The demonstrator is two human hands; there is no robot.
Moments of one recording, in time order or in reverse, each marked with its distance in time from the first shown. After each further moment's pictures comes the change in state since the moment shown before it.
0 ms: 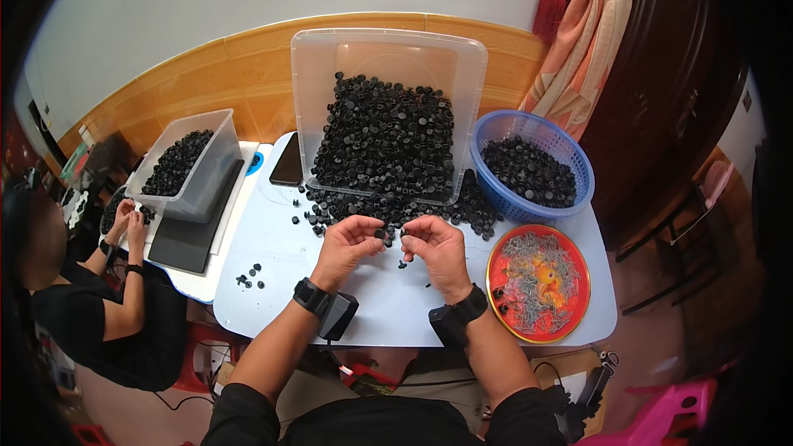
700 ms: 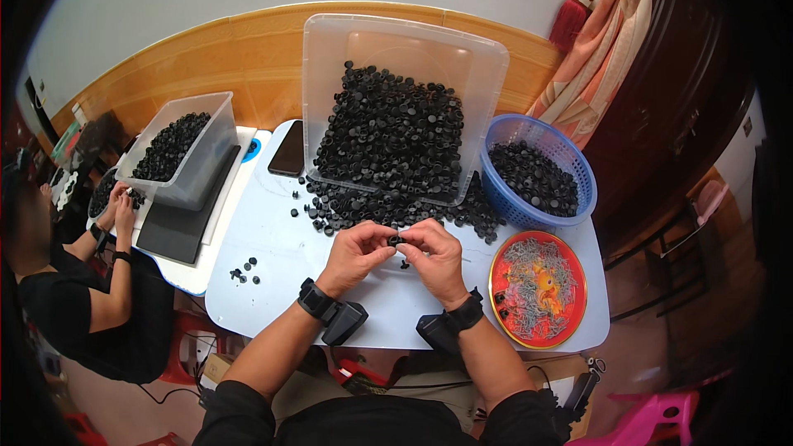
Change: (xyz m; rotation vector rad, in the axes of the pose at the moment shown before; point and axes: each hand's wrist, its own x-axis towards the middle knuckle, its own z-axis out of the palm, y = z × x) left_hand -0.001 -0.016 -0.004 0.223 -0.089 0.168; right_hand -0.001 0.008 0.005 -0.535 -0.051 -0.261
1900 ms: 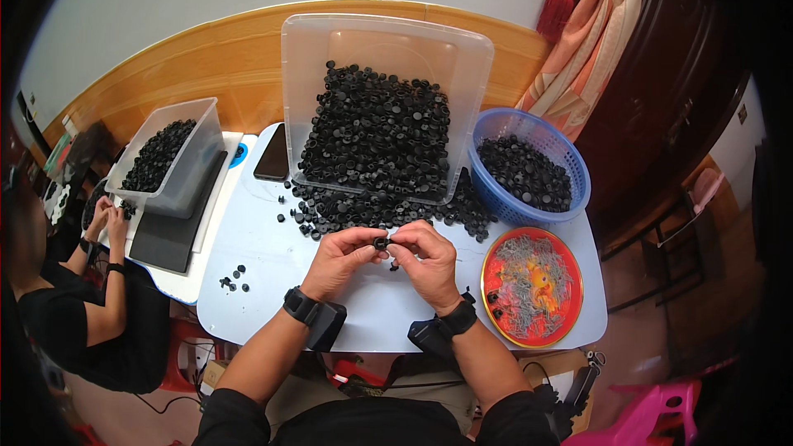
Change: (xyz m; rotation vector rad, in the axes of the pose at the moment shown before) left_hand -0.003 0.009 0.002 -0.366 -0.062 -0.146; right_hand 0.000 -0.008 0.001 0.089 0.064 -0.056
